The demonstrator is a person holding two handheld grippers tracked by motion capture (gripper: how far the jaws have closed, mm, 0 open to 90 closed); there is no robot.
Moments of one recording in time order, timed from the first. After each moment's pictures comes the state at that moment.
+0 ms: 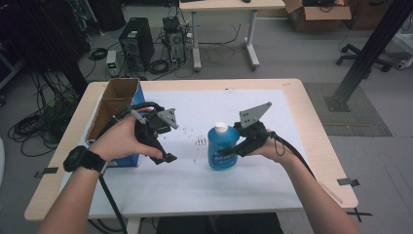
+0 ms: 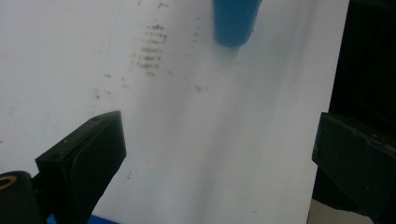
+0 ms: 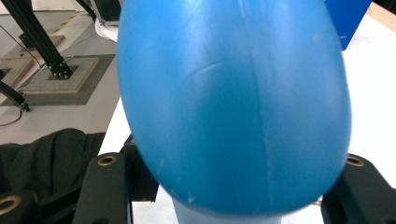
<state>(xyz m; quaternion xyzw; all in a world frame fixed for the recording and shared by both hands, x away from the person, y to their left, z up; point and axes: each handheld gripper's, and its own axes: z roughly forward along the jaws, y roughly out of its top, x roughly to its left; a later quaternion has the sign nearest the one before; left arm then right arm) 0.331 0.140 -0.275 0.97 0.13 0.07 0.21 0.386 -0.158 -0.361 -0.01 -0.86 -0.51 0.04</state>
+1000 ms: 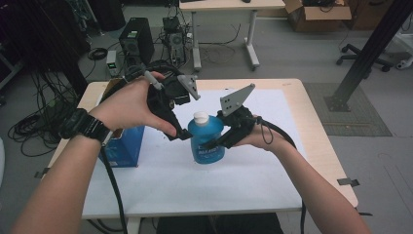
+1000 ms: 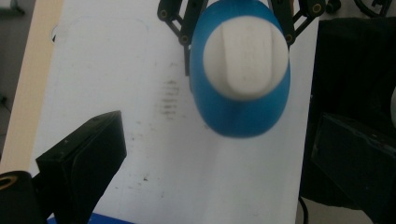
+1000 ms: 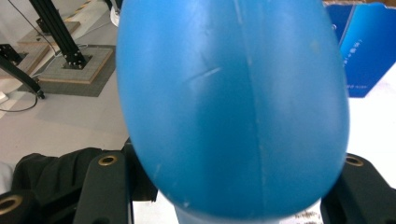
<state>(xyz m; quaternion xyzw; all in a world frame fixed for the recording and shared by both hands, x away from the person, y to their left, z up) 0.328 0.088 -0.177 0.97 0.08 0.09 0.20 0.373 -0.107 -0.293 0.04 -0.87 -0.48 0.05</state>
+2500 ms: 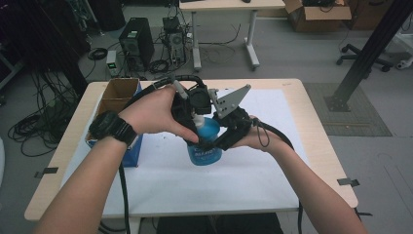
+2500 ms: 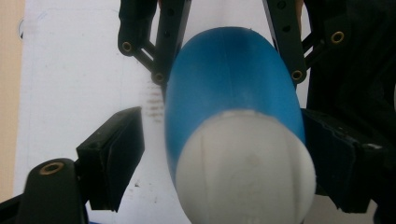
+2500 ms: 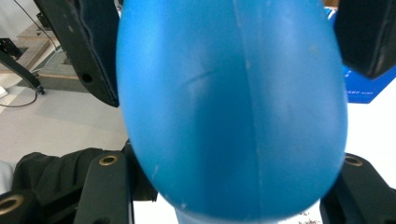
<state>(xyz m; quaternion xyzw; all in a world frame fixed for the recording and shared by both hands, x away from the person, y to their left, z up) 0.329 0.048 -0.197 0.99 0.06 0.08 0.14 0.366 -0.098 -0.289 0.05 -0.88 -0.48 0.04</state>
